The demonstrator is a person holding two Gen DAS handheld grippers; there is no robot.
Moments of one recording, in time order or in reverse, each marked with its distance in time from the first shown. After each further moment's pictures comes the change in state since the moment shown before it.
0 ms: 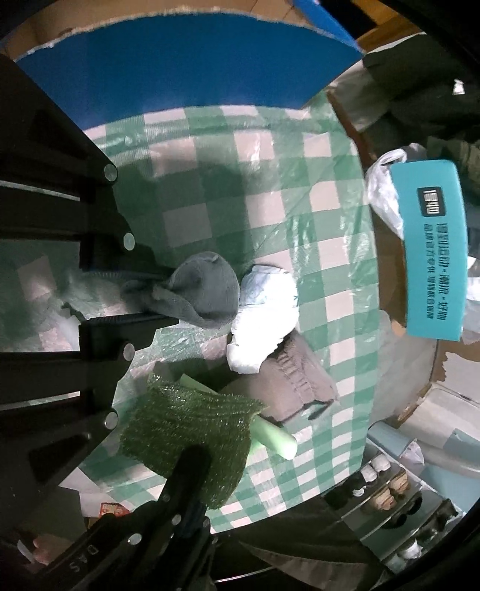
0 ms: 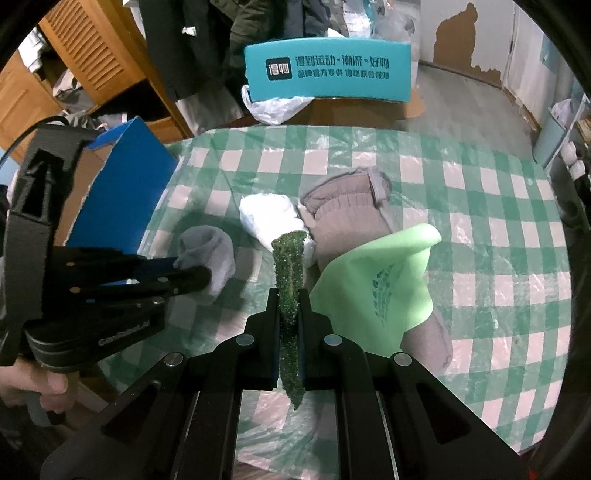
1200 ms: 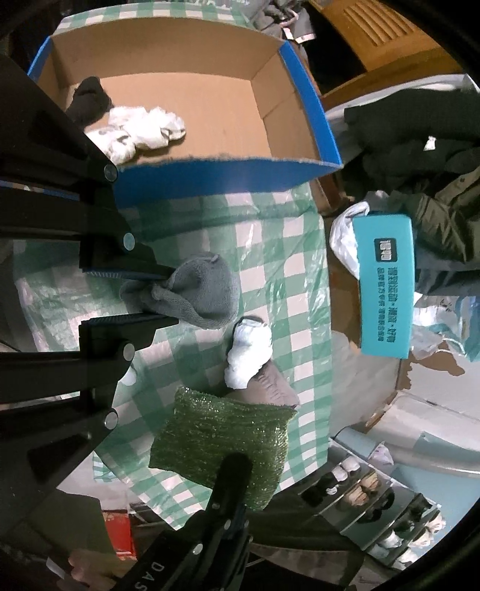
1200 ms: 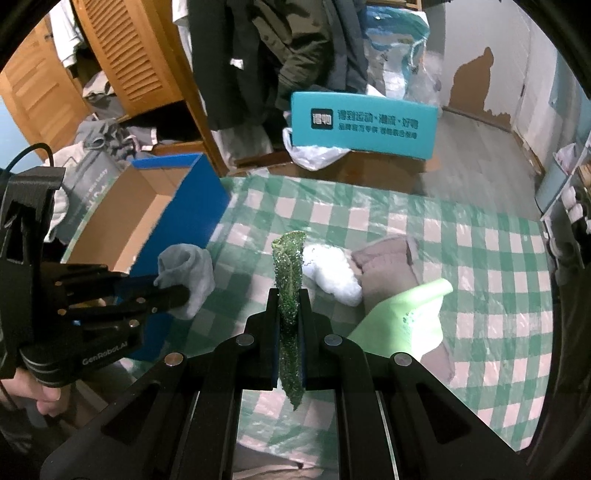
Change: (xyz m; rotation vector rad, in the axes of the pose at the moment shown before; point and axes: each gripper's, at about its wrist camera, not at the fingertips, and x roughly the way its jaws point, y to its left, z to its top) left arm -0.091 0.040 -0.036 -0.025 -0.141 0.048; right arm -0.049 0.067 0.020 -0.088 -0.117 0.011
